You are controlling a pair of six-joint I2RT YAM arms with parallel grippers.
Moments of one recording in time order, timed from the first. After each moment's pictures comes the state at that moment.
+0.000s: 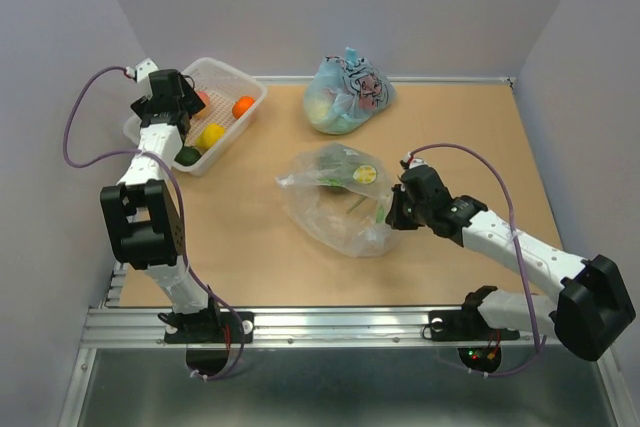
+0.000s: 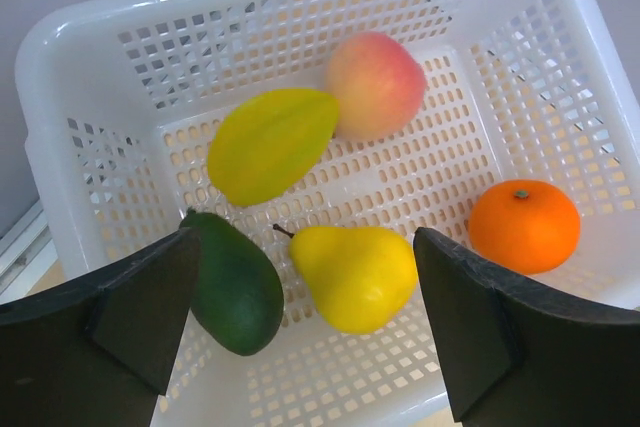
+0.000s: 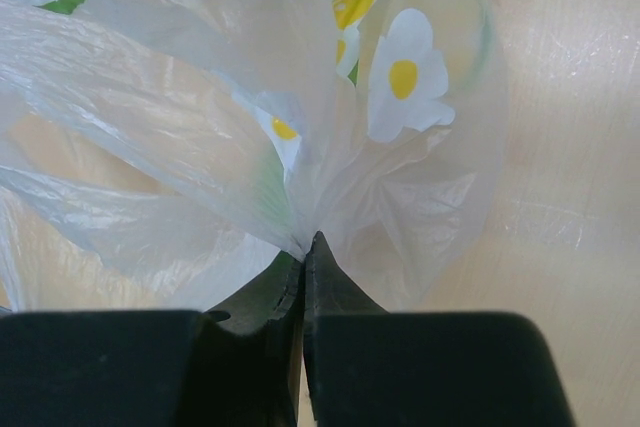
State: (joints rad) left arm 0.12 1.72 1.38 -0.21 -0.33 -0.45; right arm 0.63 1.16 0.74 -0.42 0.07 0.58
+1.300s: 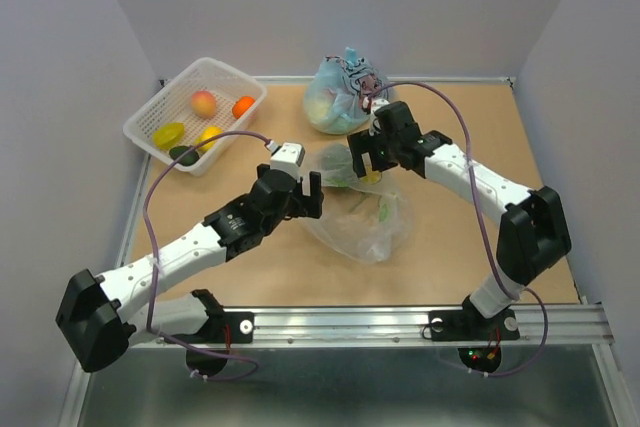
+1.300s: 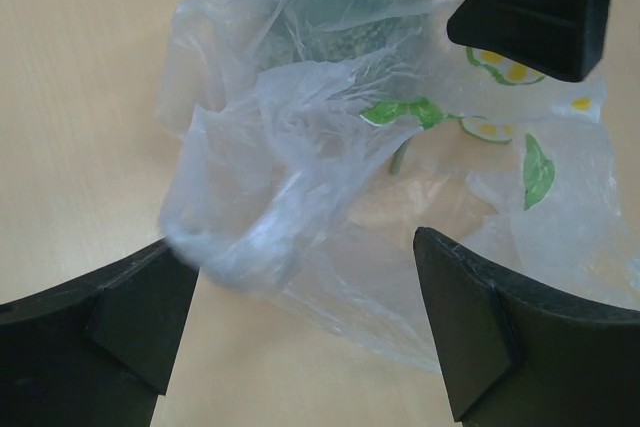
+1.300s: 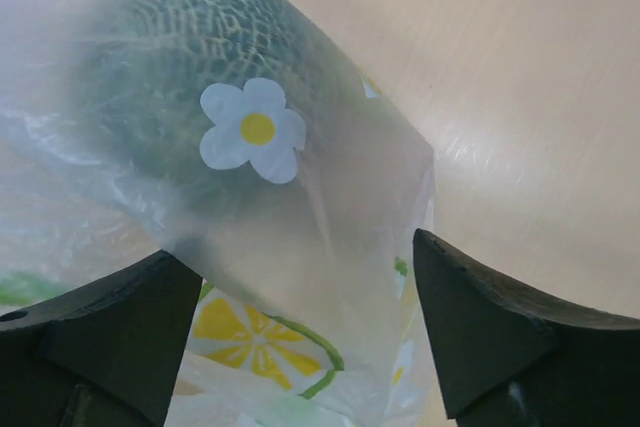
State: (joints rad) left arm -0.84 1.06 0.76 -0.20 -0.34 -0.43; right arm 0.55 1.62 1.31 -0.46 0.04 0.14
